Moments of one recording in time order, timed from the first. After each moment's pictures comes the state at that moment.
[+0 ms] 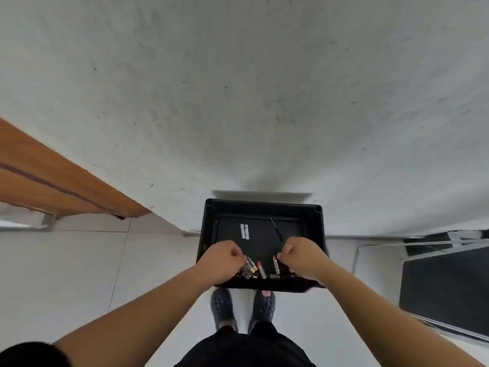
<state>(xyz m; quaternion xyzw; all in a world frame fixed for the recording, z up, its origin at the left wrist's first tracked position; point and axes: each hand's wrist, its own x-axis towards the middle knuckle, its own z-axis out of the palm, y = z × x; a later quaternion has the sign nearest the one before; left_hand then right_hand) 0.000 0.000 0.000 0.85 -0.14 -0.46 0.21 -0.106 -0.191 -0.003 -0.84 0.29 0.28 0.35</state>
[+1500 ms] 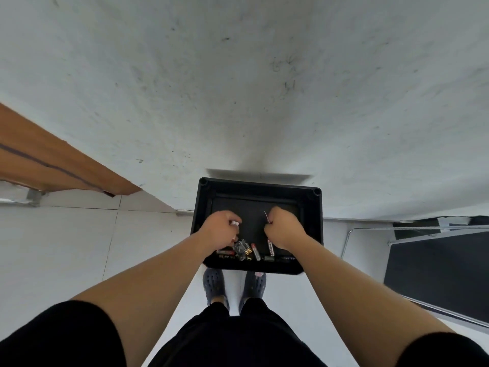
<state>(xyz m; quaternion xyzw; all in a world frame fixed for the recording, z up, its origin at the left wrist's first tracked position) 0.019 -0.020 -0.037 0.81 -0.05 -0.48 0.35 -0.070 -0.181 -0.041 -0.86 0.31 0.24 0.33</state>
